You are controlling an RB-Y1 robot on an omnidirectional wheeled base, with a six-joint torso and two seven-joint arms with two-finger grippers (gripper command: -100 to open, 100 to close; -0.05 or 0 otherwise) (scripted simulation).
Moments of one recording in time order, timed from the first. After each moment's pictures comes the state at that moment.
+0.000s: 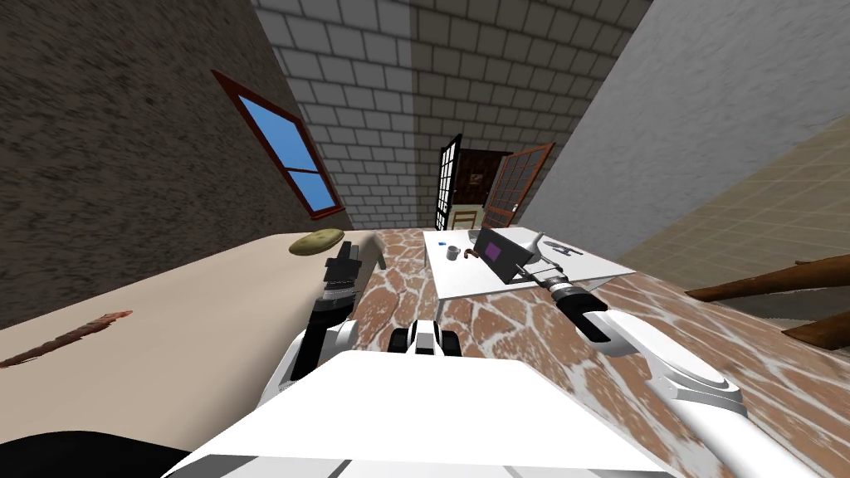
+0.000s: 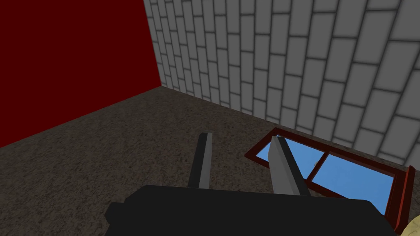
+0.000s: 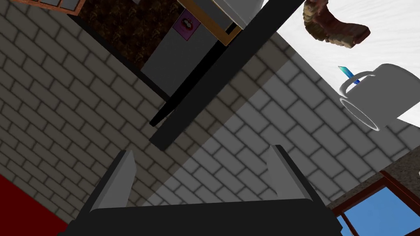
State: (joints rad) left arm 0.54 0.02 0.04 -2.31 -0.11 -0.44 0.09; right arm 0.38 -0.83 -0.31 -1.73 0.79 -0.10 0.61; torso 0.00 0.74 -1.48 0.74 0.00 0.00
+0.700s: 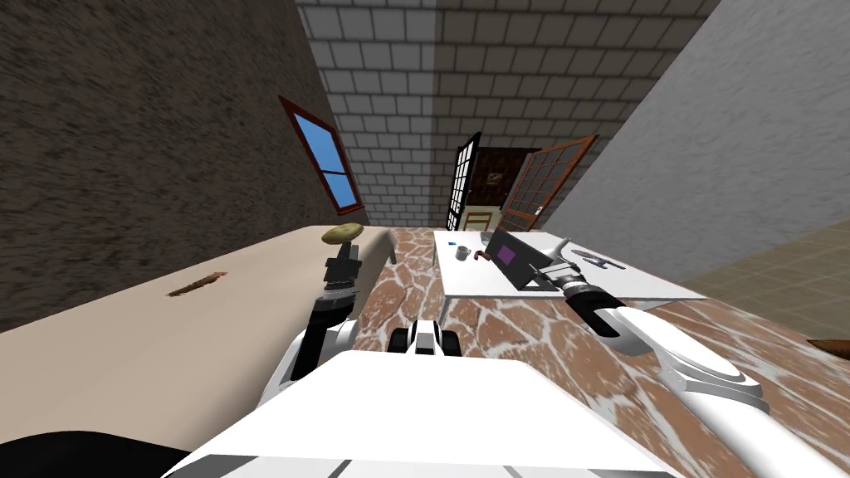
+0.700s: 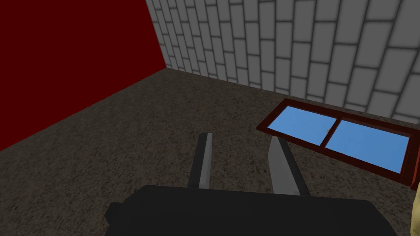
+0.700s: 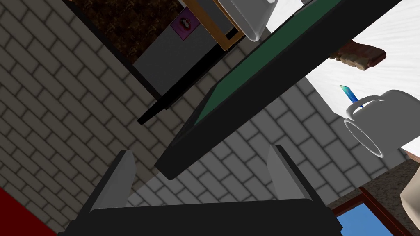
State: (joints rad) left arm 0.54 0.02 0.04 -2.31 -0.11 -0.44 0.09; right arm 0.34 -0.89 -0.34 -1.61 0.82 -0.05 0.64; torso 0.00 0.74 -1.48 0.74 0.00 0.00
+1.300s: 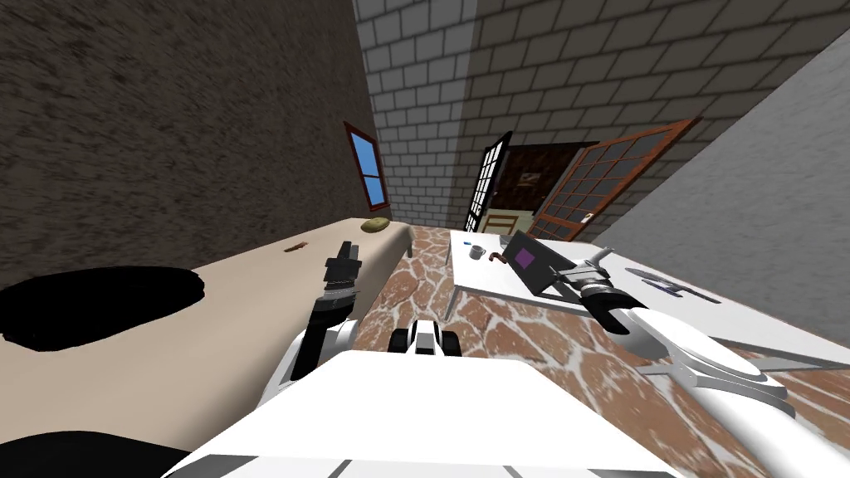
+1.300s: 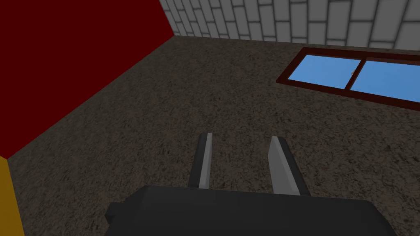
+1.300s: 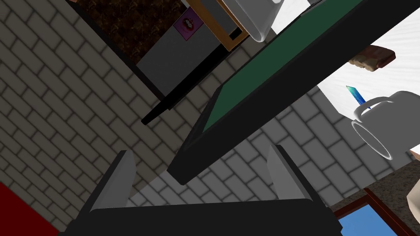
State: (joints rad) left arm 0.54 0.02 0.04 -2.31 -0.11 -0.44 0.09; right arm 0.30 -0.92 -0.37 -1.46 0.81 0.05 0.63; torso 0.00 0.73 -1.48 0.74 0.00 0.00
